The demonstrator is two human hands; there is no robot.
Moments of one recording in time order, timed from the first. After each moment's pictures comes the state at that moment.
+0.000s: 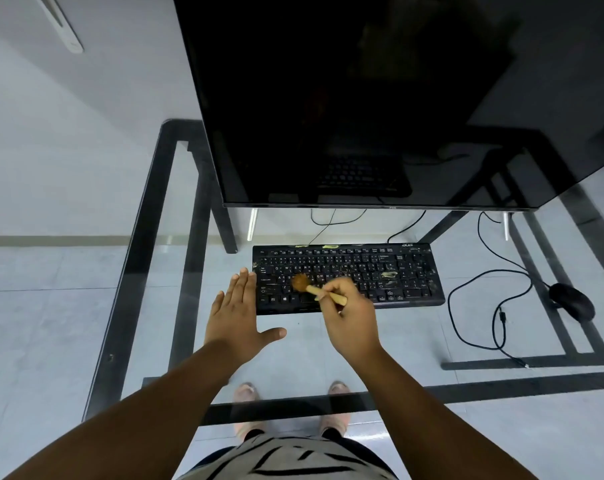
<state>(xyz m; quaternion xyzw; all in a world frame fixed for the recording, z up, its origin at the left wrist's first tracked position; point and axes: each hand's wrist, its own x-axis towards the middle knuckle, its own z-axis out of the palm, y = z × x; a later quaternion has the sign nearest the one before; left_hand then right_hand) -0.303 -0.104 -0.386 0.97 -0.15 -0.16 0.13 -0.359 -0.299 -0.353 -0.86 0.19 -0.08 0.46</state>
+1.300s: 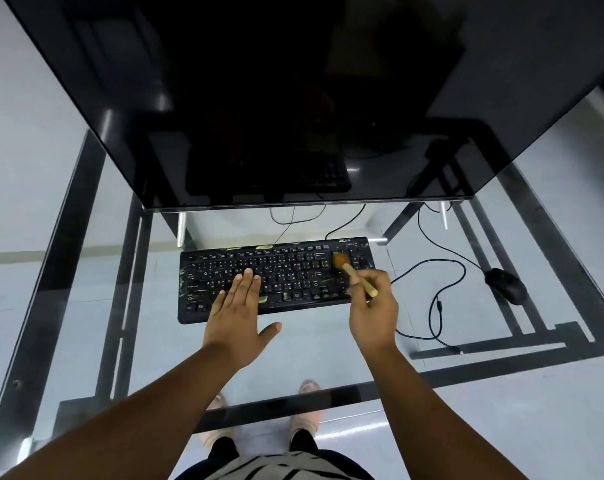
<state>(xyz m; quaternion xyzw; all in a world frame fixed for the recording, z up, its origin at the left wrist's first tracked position) -0.325 -0.218 -0.384 0.96 -0.22 -0.16 0.10 -0.393 -0.433 -0.348 -0.78 0.34 -0.17 0.50</state>
